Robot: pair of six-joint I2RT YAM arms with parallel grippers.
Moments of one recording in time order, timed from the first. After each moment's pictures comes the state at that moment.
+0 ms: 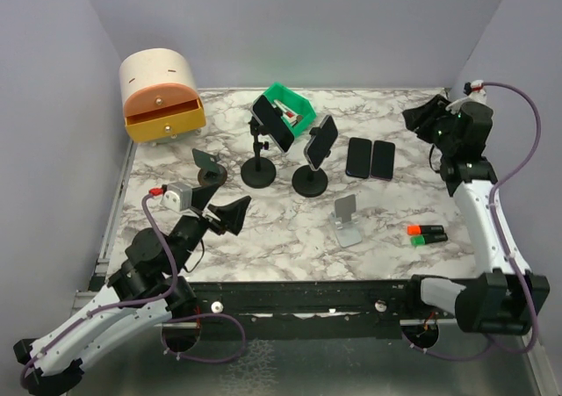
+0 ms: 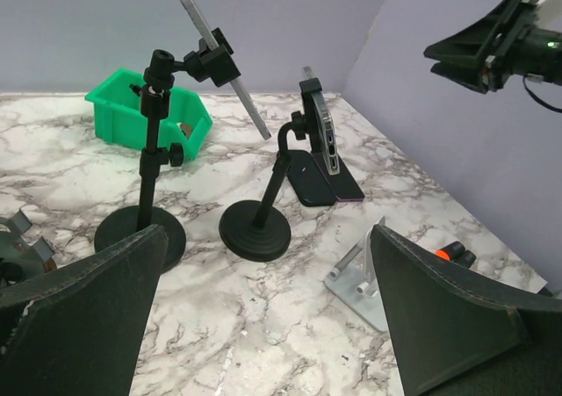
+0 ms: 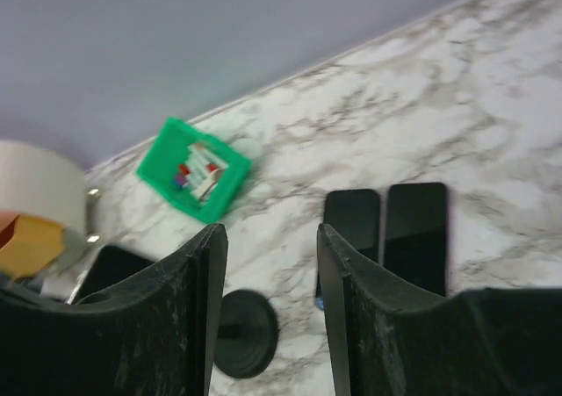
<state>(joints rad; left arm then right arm) -0.92 0.27 0.50 -0.05 -0.35 -0.26 -0.12 1.24 1.08 -0.12 -0.14 0.50</state>
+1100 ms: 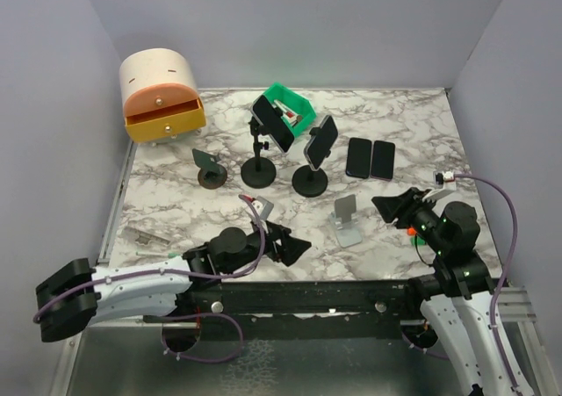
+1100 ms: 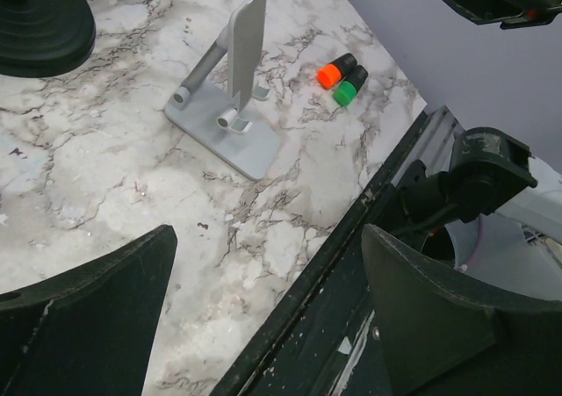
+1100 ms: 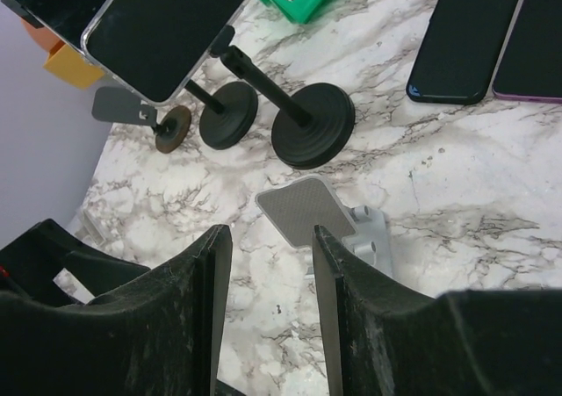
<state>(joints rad) -1.12 0.85 0.27 0.43 -0.13 -0.62 0.18 0.35 0.51 -0.38 -0.27 0.55</state>
